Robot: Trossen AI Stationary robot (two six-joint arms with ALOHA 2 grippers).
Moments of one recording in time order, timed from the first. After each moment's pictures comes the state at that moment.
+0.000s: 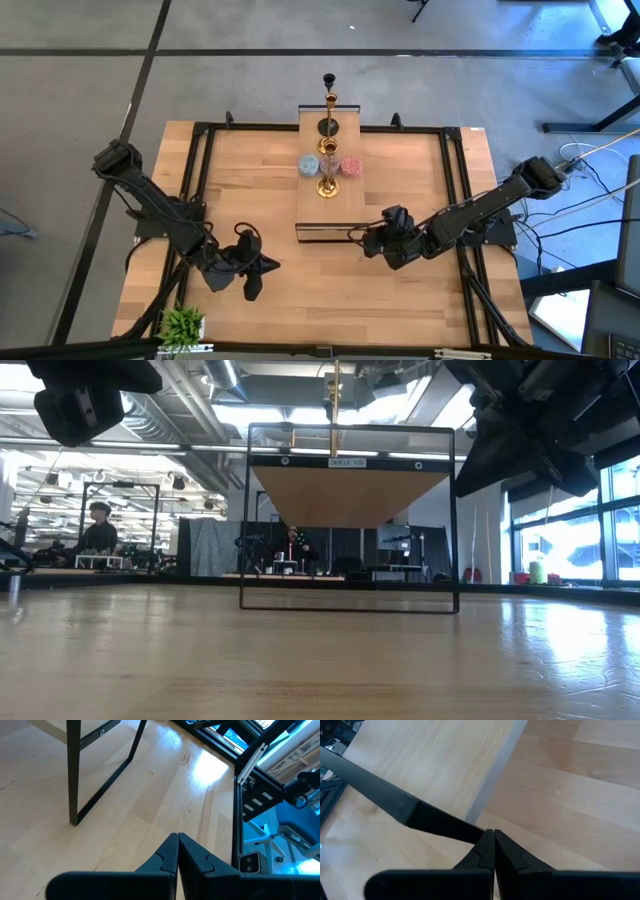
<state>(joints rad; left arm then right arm) -0.73 1.29 0.72 -0.08 -0.68 -1.02 0.51 1.42 0.86 -0.49 0.66 1.50</state>
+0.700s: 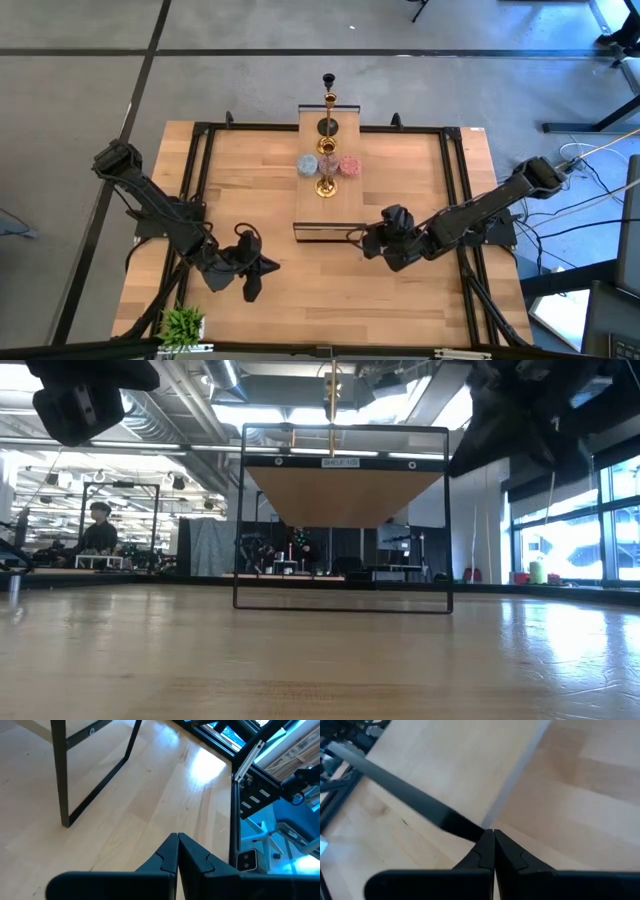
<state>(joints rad) -0.73 1.29 0.72 -0.07 -0.67 -1.01 0.52 1.42 0.91 -0.52 0.69 1.46</state>
